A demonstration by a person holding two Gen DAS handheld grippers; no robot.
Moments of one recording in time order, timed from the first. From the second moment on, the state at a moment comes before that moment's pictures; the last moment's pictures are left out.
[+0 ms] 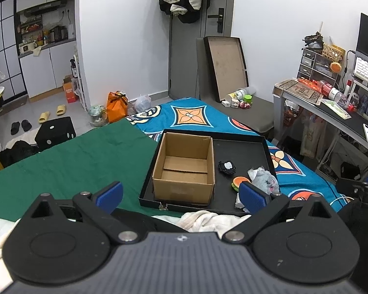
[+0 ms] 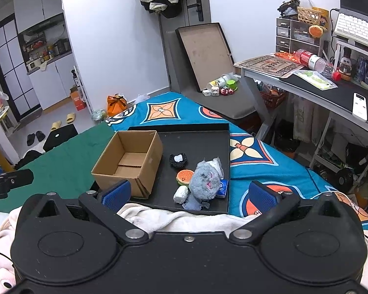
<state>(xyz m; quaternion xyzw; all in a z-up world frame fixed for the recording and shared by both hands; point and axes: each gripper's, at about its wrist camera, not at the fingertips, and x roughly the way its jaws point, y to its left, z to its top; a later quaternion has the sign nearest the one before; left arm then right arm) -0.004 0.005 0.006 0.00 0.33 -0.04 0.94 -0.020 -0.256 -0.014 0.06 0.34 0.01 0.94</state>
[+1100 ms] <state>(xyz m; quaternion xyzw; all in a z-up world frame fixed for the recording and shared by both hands) 0.063 0.002 -0.021 0.00 0.37 -0.04 0.93 0.039 -0.271 -0.050 0.09 0.36 0.01 0.93</state>
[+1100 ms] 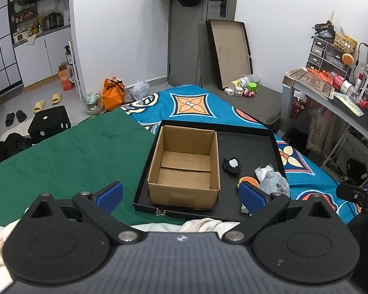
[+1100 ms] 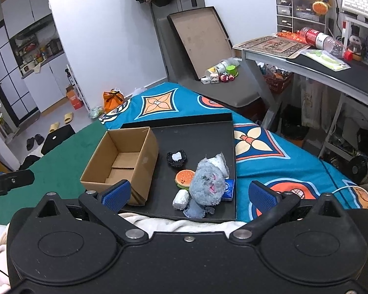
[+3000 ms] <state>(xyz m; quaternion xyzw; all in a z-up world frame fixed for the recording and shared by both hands) 0.234 0.022 -0.166 0.05 0.51 0.05 0.86 0.179 -0.294 -0.208 0.16 0.49 -0.02 0.86</state>
